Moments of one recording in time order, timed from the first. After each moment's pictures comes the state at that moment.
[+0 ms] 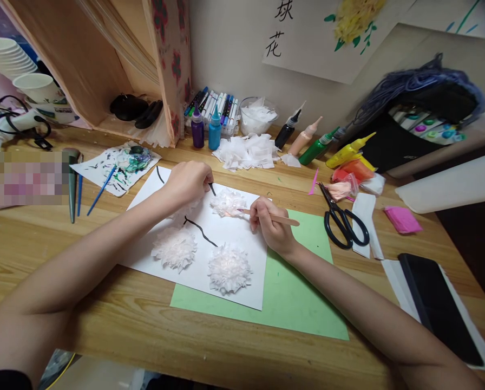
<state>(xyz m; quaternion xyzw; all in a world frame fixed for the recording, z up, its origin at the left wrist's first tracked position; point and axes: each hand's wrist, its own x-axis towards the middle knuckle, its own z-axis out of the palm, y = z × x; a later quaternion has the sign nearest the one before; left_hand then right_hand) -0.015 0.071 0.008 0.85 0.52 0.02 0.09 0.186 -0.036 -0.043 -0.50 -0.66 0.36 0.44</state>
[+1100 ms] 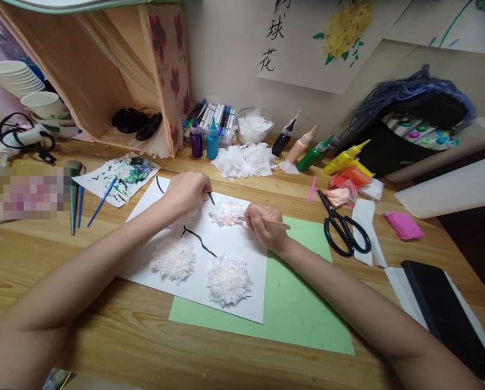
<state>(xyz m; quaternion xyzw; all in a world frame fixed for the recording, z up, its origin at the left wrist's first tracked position) -0.017 0.072 0.007 0.85 0.51 0.03 0.11 0.185 -0.014 -0.044 -0.42 -0.77 0.20 0.44</state>
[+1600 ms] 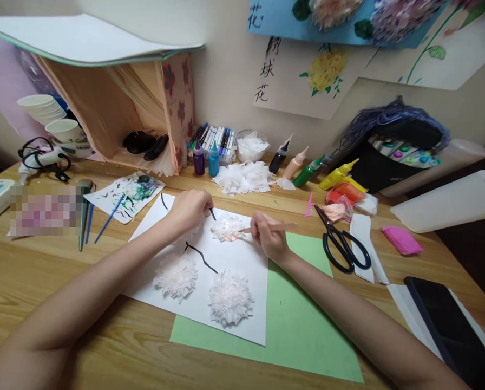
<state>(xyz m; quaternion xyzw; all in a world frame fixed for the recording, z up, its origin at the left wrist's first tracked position) -0.020 0.072 0.004 0.86 0.51 0.03 0.10 0.184 -0.009 -0.041 -0.49 -0.64 0.33 0.49</state>
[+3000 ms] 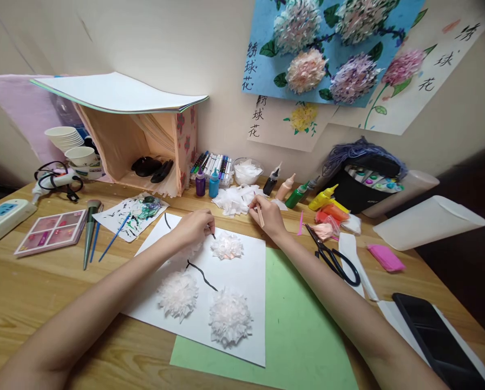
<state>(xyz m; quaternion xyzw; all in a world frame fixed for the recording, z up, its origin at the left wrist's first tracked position) -0.027 0.080 -0.004 0.88 0.43 0.08 0.19 0.220 0.081 -0.036 -0.57 -0.74 0.04 0.36</state>
